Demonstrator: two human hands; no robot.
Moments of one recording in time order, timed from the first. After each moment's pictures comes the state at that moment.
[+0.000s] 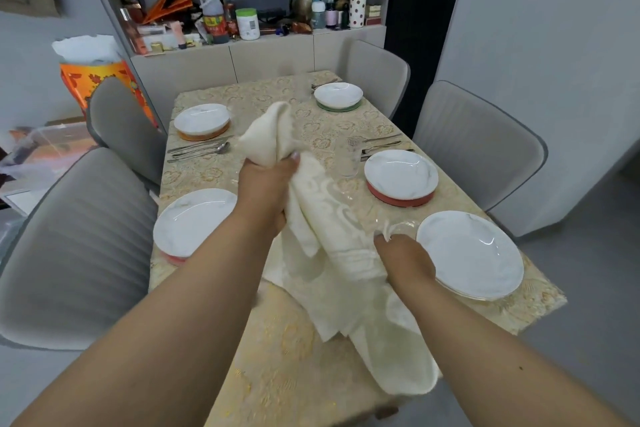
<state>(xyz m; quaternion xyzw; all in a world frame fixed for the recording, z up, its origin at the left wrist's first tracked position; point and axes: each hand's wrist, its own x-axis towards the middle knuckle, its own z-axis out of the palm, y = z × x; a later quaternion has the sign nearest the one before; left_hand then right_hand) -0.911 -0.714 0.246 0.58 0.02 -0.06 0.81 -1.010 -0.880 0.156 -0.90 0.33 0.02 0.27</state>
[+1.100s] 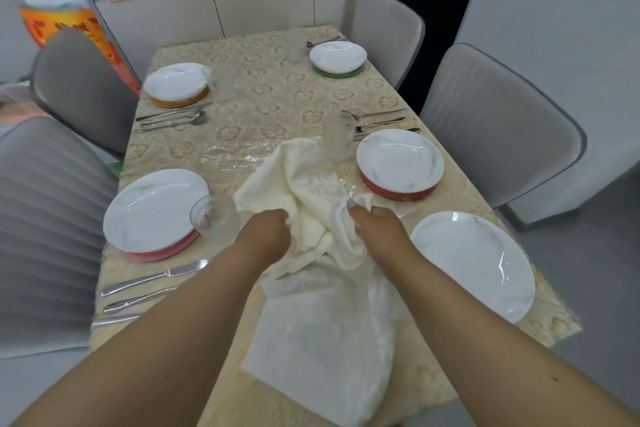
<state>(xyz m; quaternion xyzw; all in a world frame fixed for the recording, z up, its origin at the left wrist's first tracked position) -0.861 -0.755 0.117 0.97 -0.11 -0.16 0.16 -0.942 -0.926 0.157 -0.78 0.26 0.05 0.56</state>
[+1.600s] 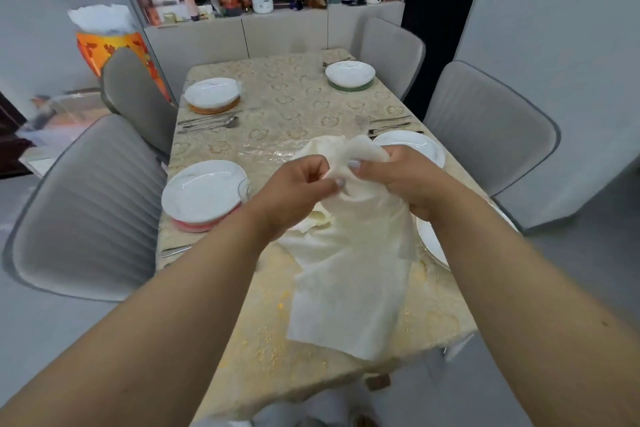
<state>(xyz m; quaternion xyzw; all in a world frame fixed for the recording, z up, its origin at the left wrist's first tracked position) -0.966 -0.710 0.239 0.74 -0.22 -0.18 0.62 -1.014 -0.888 0.268 -0.76 0.06 0.06 0.64</state>
